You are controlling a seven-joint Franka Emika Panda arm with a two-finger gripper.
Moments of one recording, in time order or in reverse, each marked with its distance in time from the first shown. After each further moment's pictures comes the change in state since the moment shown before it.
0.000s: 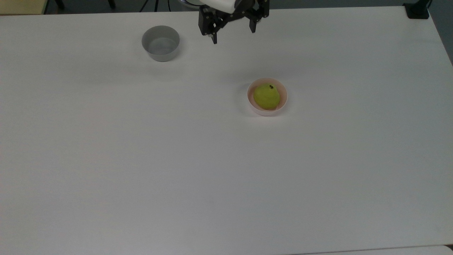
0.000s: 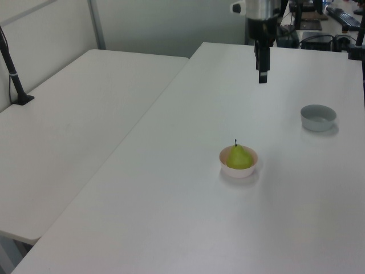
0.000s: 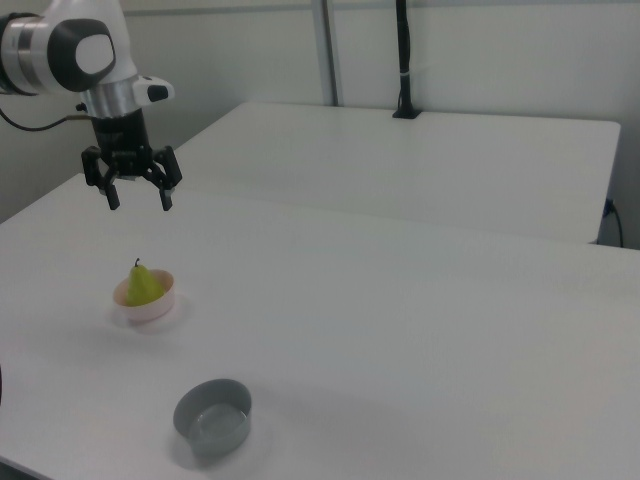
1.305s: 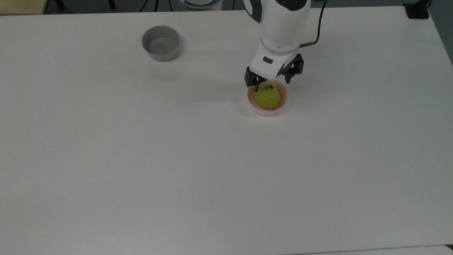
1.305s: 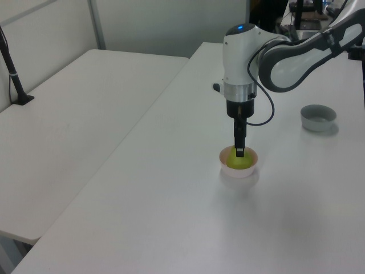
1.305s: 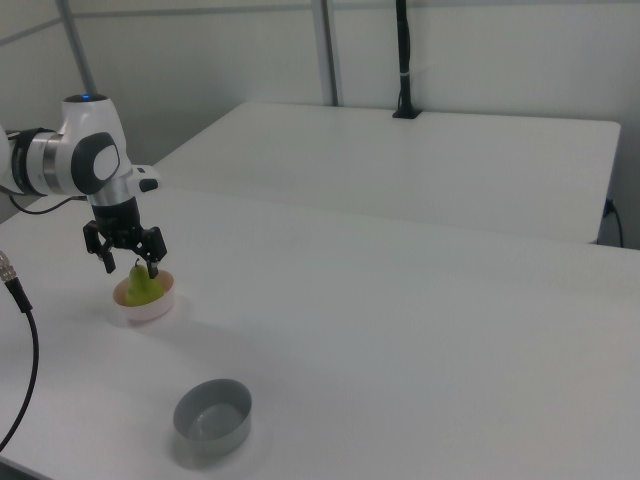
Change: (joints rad) arm 0.034 0.218 0.133 -0.170 0.005 0.413 0.234
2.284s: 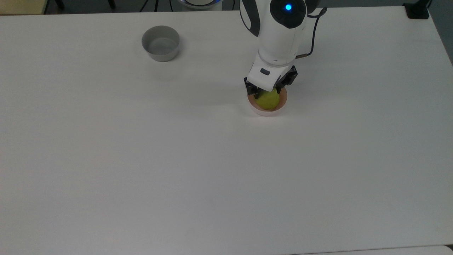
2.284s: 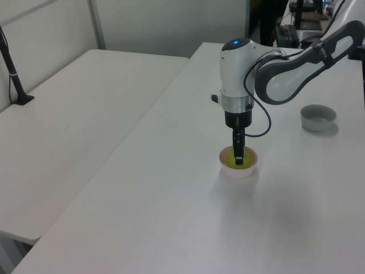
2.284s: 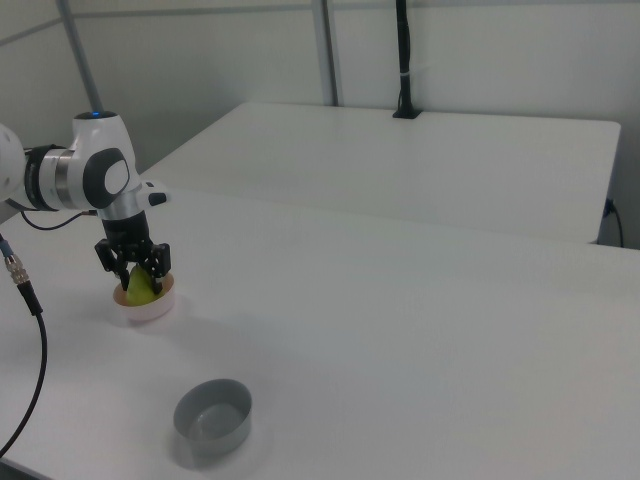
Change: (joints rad) arm -0.006 0.052 0.000 -0.005 -0.036 0.033 0.000
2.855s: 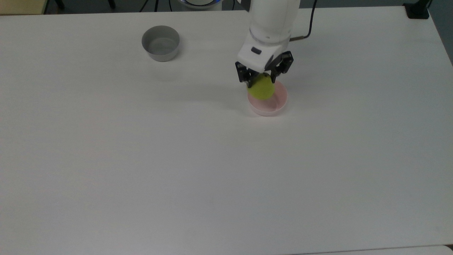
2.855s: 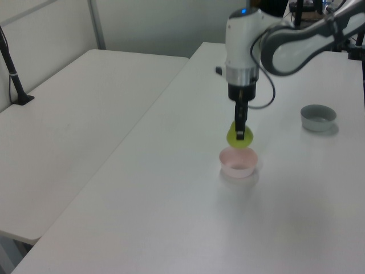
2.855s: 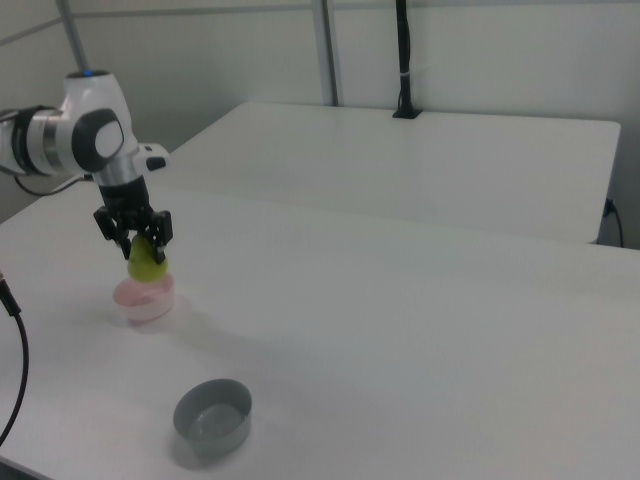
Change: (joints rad) arm -0.044 -0.119 -0.001 0.027 0.000 -0.105 0.001
